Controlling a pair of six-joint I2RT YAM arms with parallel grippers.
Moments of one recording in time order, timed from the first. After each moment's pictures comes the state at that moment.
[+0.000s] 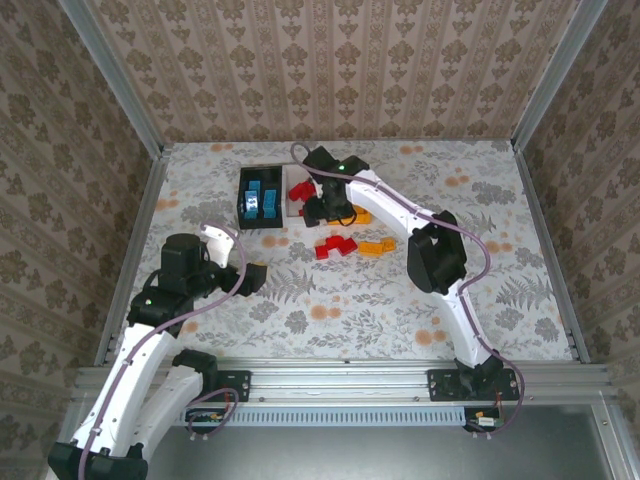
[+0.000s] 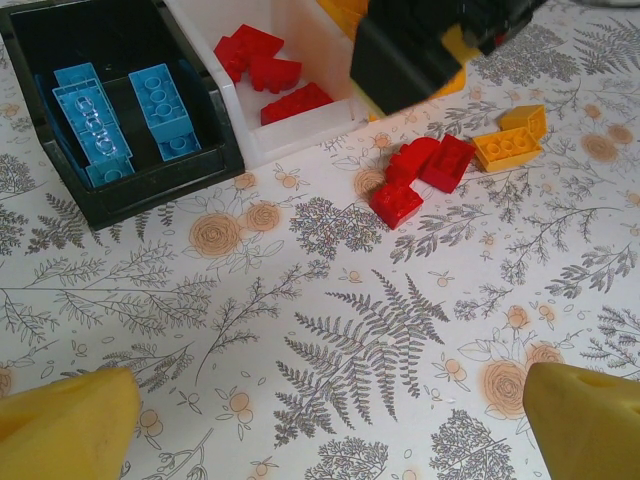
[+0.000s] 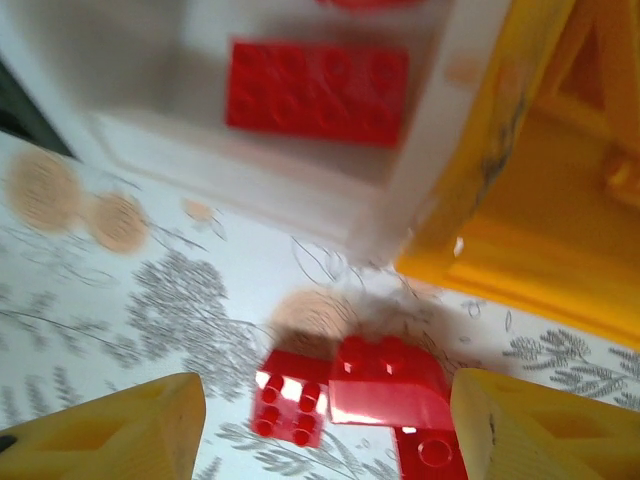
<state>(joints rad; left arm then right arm) -0.30 0.68 0.70 -0.65 0.31 0.05 0.62 2.30 2.14 -1.10 -0.02 0.33</state>
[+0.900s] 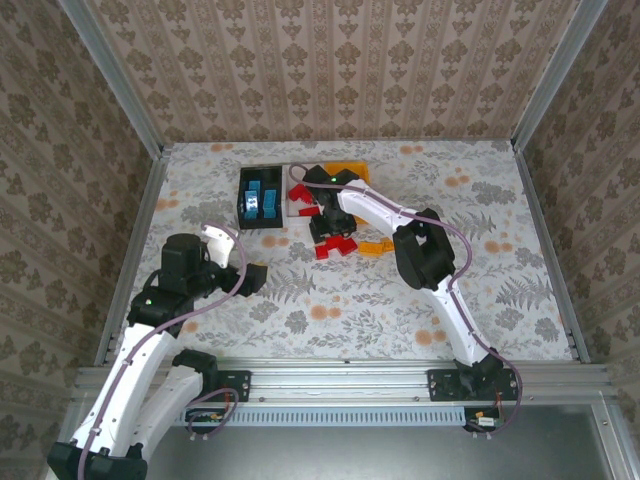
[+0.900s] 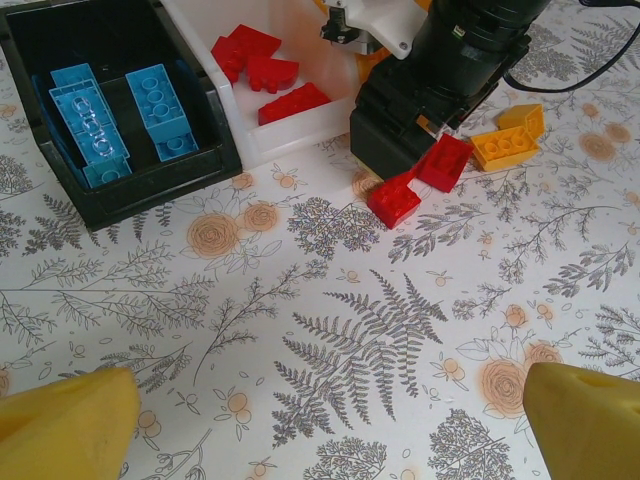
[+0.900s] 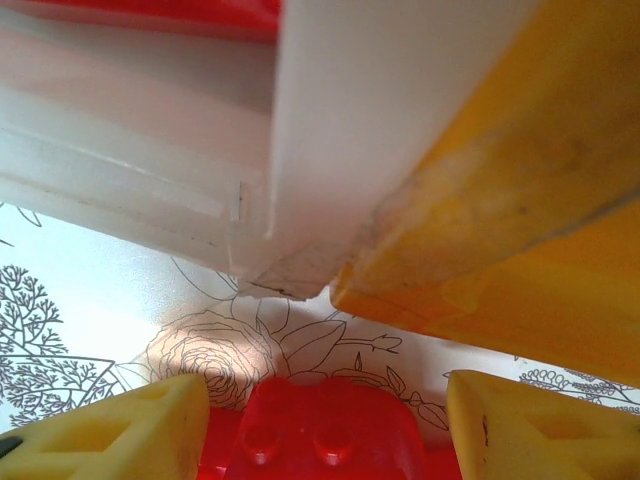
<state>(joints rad) -0.31 0.68 0.70 -0.65 0.31 0.05 0.62 2.41 2.12 -1.11 0.02 0.31</state>
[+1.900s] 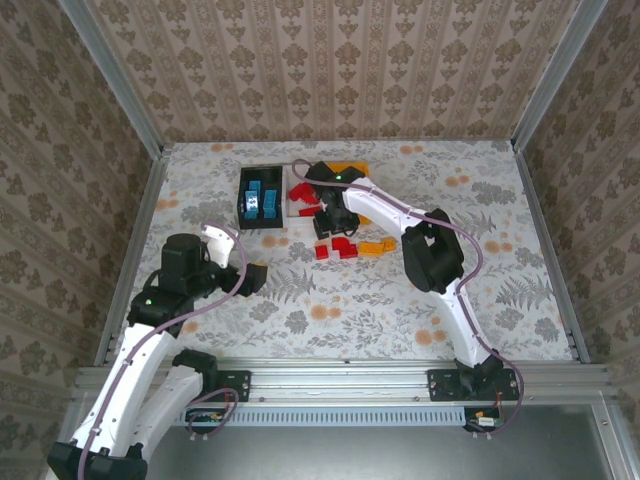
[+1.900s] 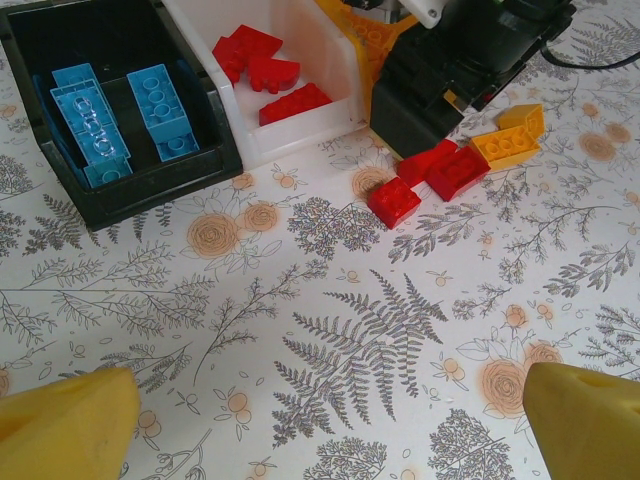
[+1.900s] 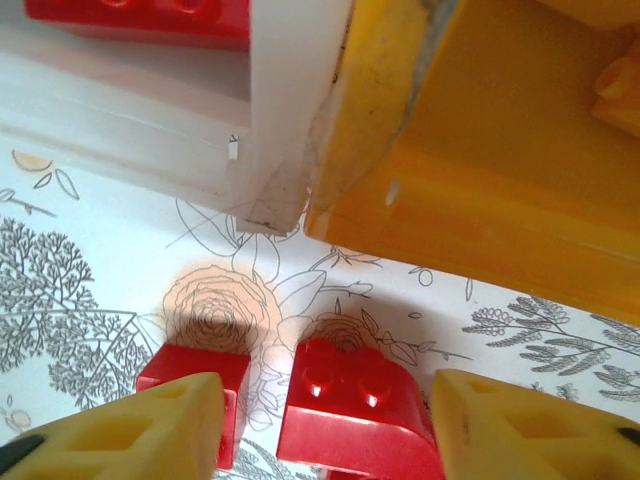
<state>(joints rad) -0.31 0.68 0.70 -0.65 0.31 0.05 0.62 2.32 2.05 -1.10 0.05 0.34</state>
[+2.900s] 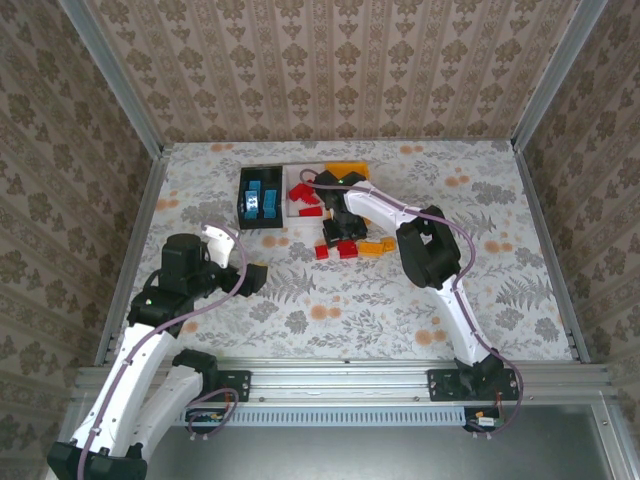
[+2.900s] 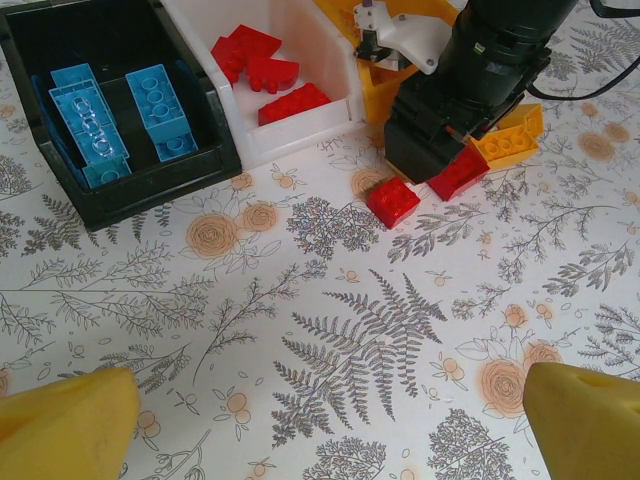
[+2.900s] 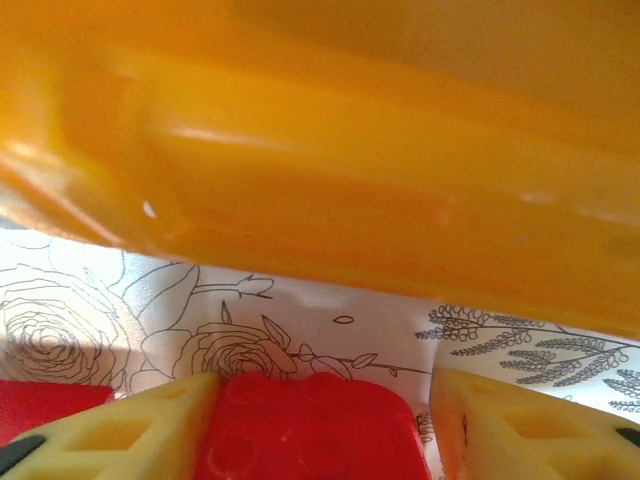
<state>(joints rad) -0.31 0.68 0.70 -0.65 0.31 0.05 0.59 2.38 2.02 -1.14 0.05 0.34</state>
